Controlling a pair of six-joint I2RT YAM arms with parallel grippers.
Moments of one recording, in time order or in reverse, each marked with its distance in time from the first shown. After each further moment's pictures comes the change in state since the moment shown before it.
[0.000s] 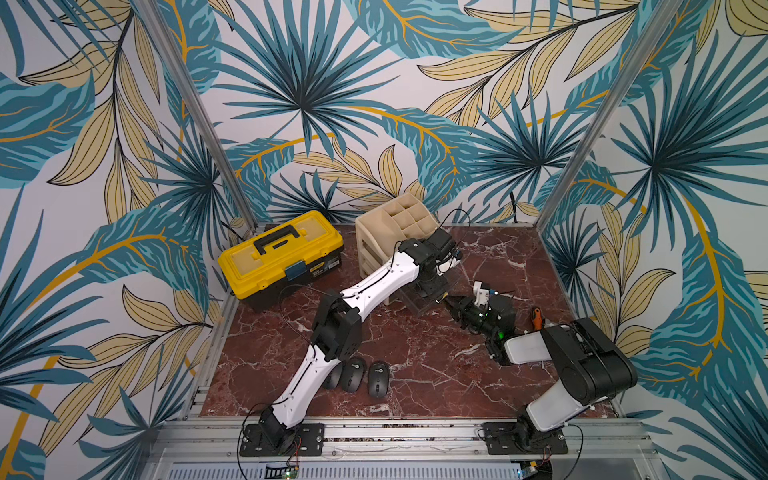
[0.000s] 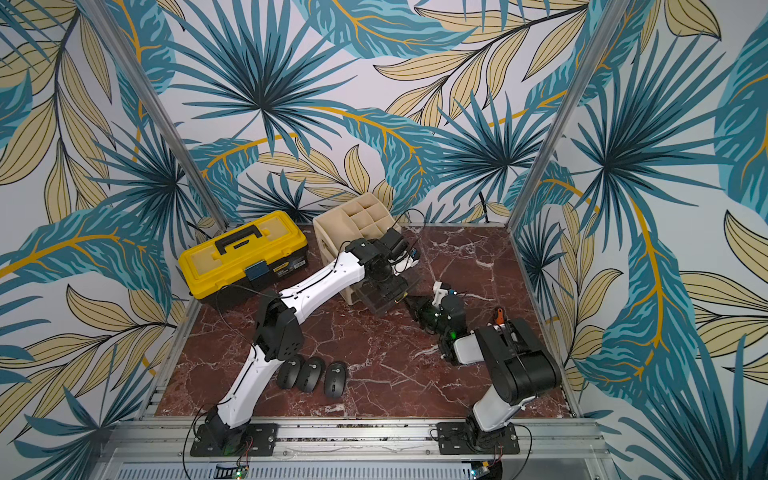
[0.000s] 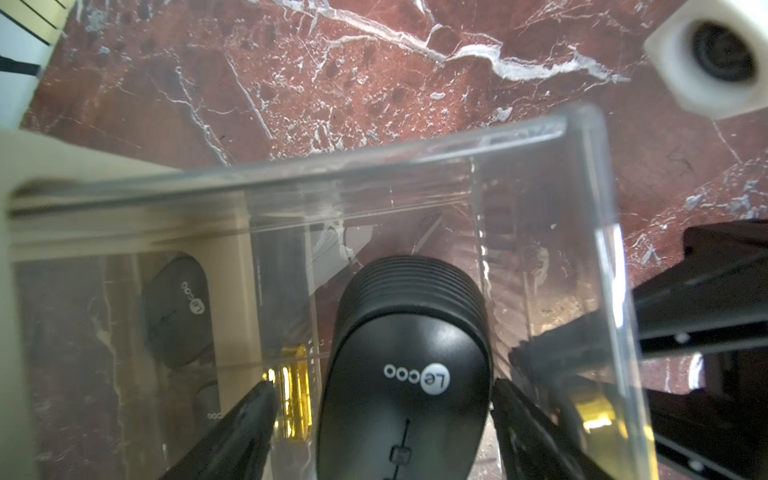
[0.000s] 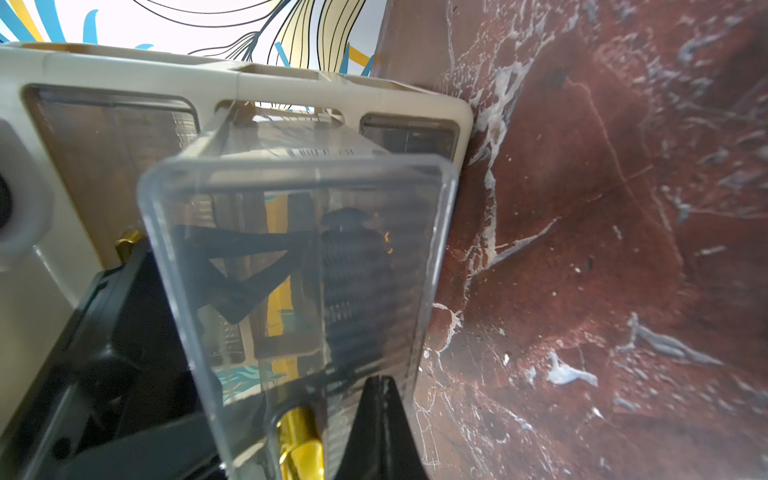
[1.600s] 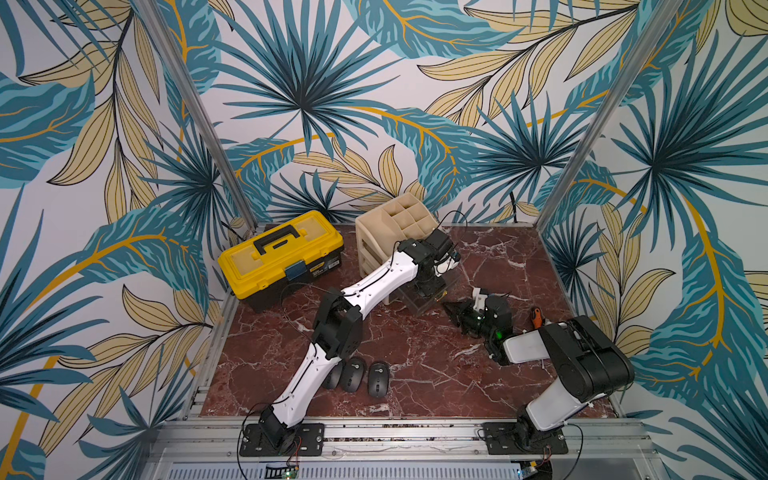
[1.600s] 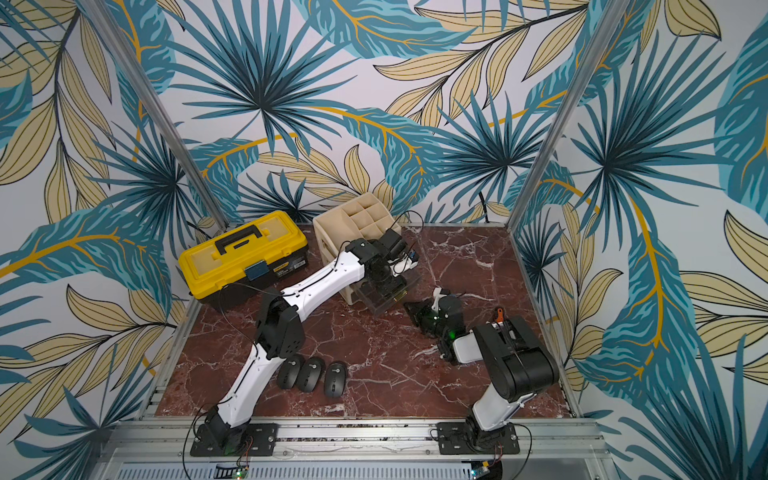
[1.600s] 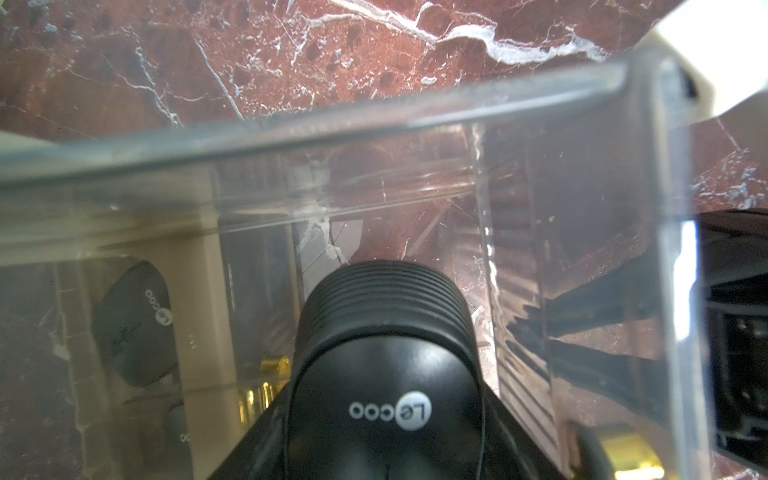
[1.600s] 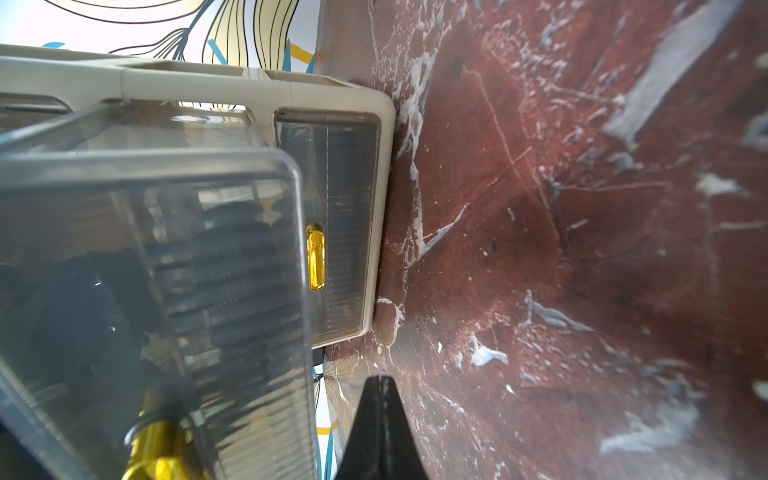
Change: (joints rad) left arm 0.017 0.018 0.001 -0.005 0.061 0.011; right arm 0.000 0.017 0.001 -0.120 0.028 -0.035
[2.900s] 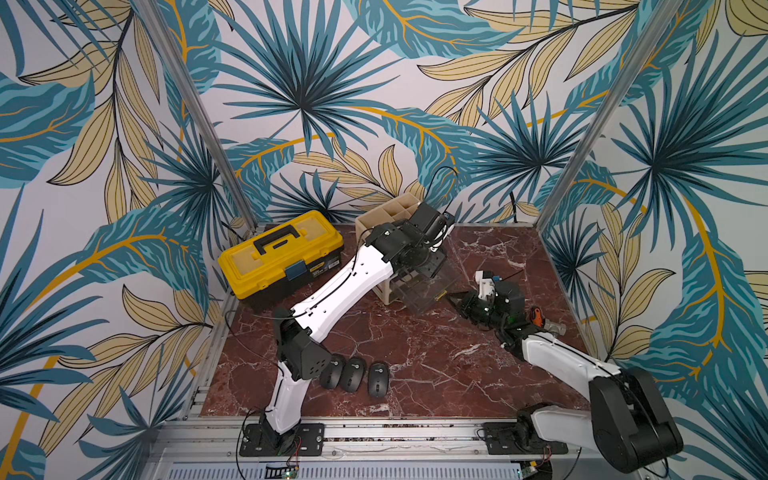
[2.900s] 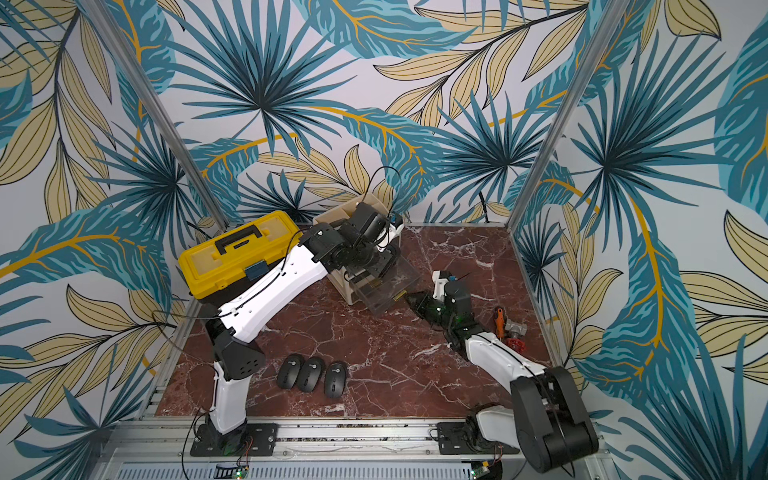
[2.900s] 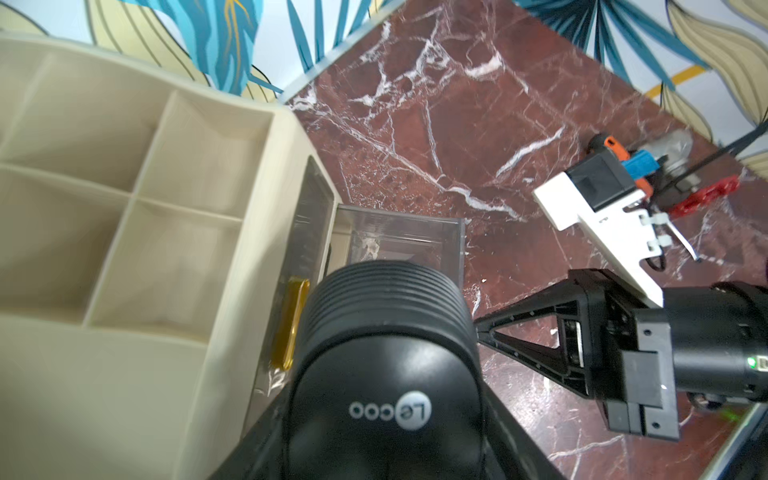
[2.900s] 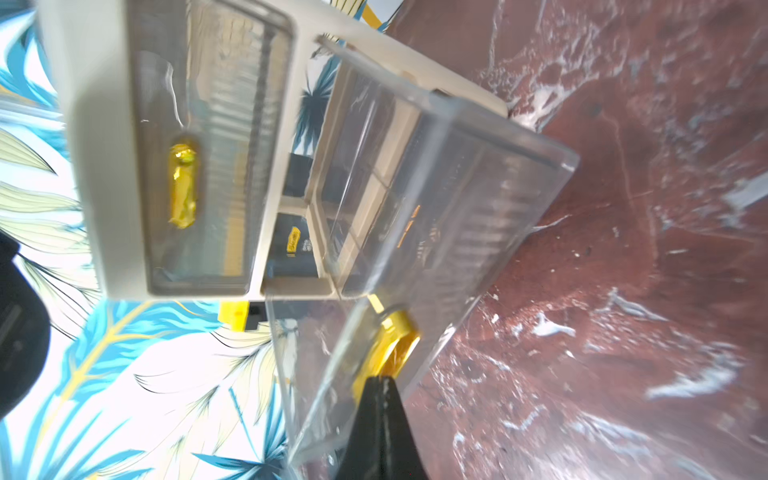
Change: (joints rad) left arm -0.050 -0.427 -0.136 0.010 -0.140 -0.314; right arm 0.000 -0.443 0.180 -0.689 -0.047 -0.378
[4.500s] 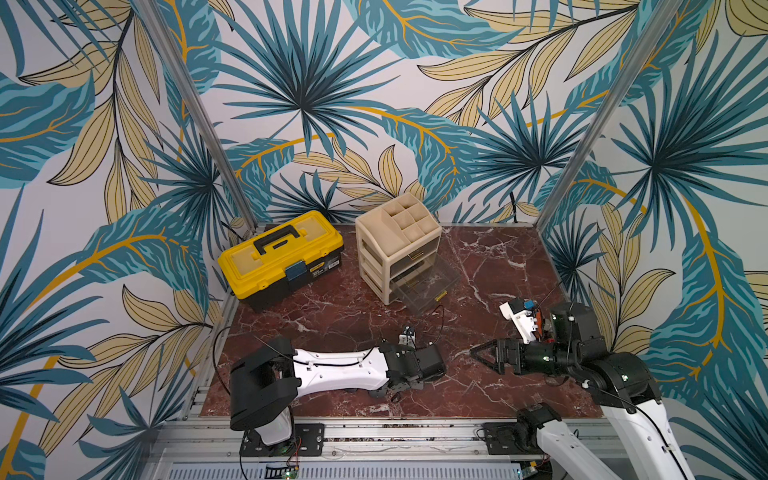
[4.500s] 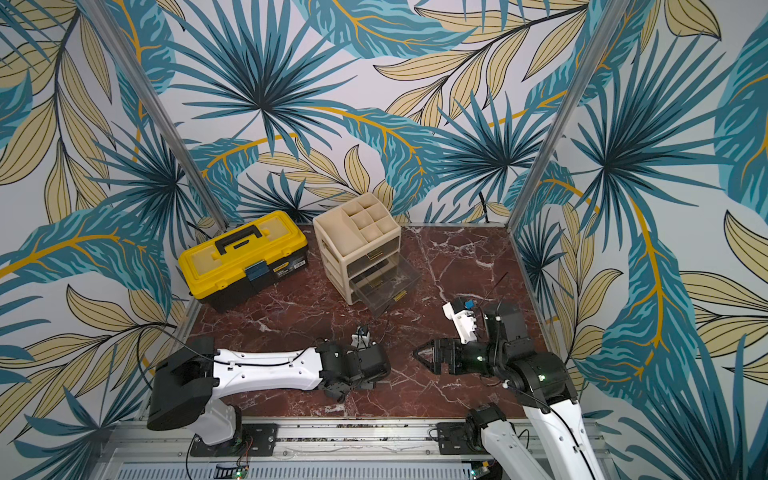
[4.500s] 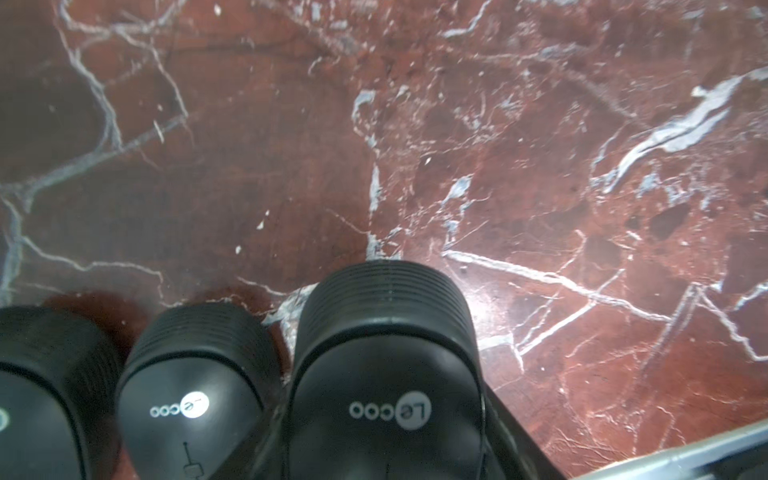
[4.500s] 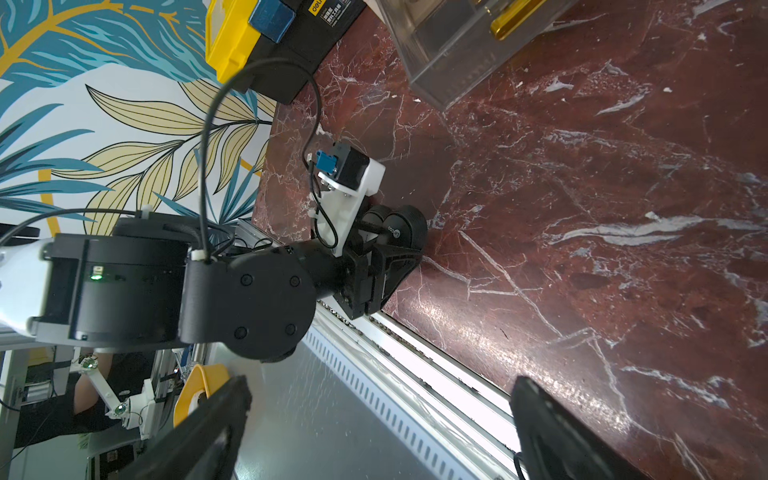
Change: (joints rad) left arm -0.426 -0.315 -1.172 0.425 -0.172 -1.012; right arm 0.000 -0.536 0.441 -1.397 -0.158 -0.582
